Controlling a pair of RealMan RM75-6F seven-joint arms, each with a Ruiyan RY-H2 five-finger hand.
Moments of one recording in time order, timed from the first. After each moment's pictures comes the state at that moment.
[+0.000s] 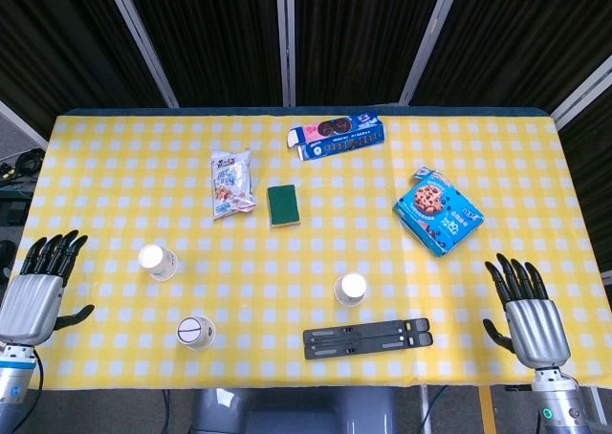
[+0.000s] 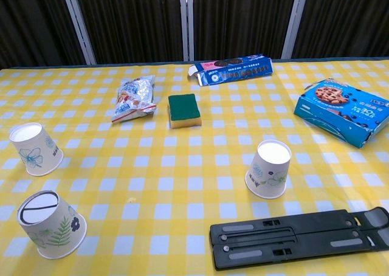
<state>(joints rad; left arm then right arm) -0.14 -1.12 -0.03 -1.78 1.48 1.44 0.25 0.08 -1.23 0.03 -1.63 -1.57 1.49 -0.24</state>
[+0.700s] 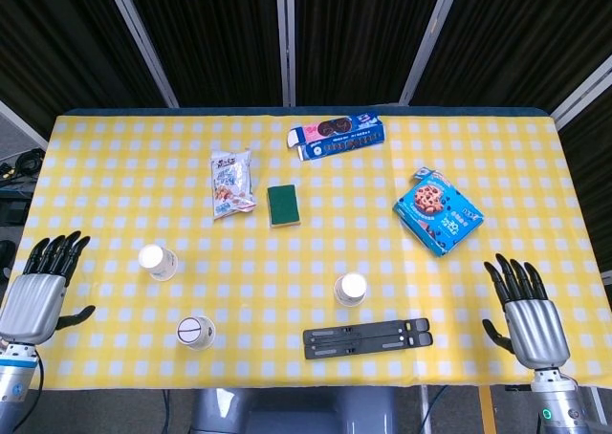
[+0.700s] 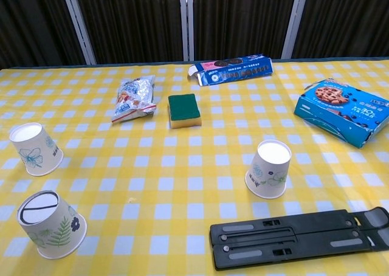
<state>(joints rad) -0.15 -1.11 -0.03 -1.78 1.46 1.41 0.26 0.08 -1.23 0.02 -1.64 -1.57 1.49 -0.25</state>
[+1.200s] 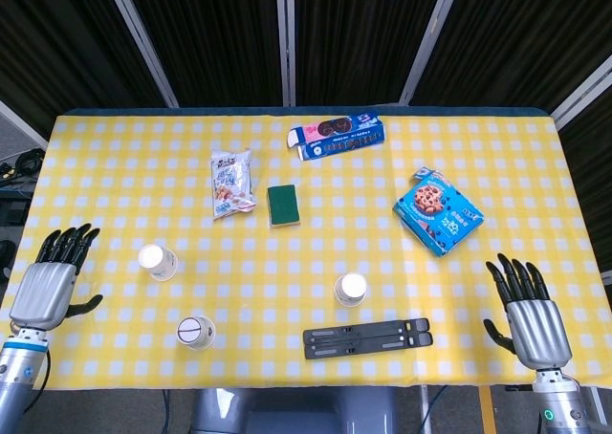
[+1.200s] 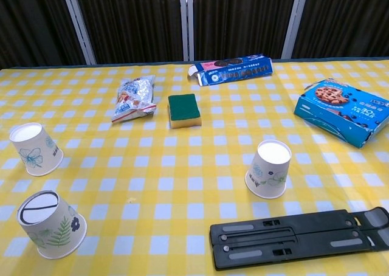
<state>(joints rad) -0.22 -1.14 -0.08 -1.74 1.38 1.30 0.26 0.07 -1.22 0.03 -1.64 -1.57 1.49 -0.24</state>
